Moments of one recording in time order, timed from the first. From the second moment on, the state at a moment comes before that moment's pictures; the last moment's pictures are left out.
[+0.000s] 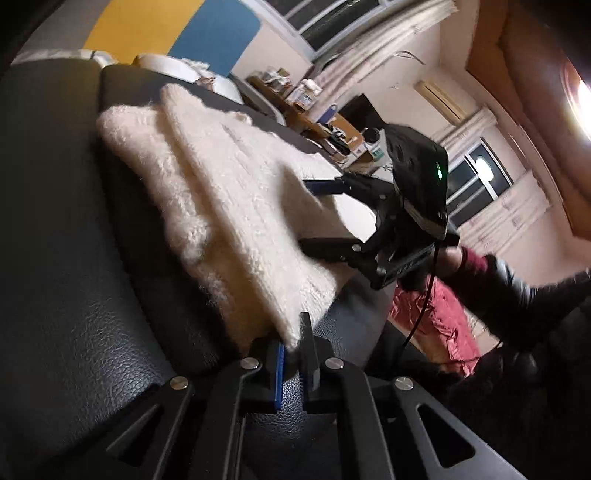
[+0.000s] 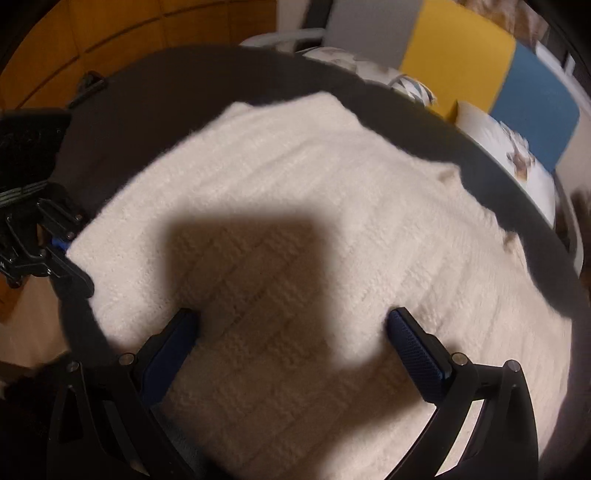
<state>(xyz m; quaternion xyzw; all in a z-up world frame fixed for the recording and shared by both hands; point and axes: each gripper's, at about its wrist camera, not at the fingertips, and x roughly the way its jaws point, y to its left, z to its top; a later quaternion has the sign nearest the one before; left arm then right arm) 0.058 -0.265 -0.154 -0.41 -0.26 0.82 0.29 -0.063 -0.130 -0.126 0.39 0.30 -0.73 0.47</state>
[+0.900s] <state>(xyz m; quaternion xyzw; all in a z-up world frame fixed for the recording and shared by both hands) 0.016 -0.290 -0.105 -0.33 -0.33 0.88 0.08 -0.063 -0.110 -0.123 0.36 0.25 -0.76 0.47</state>
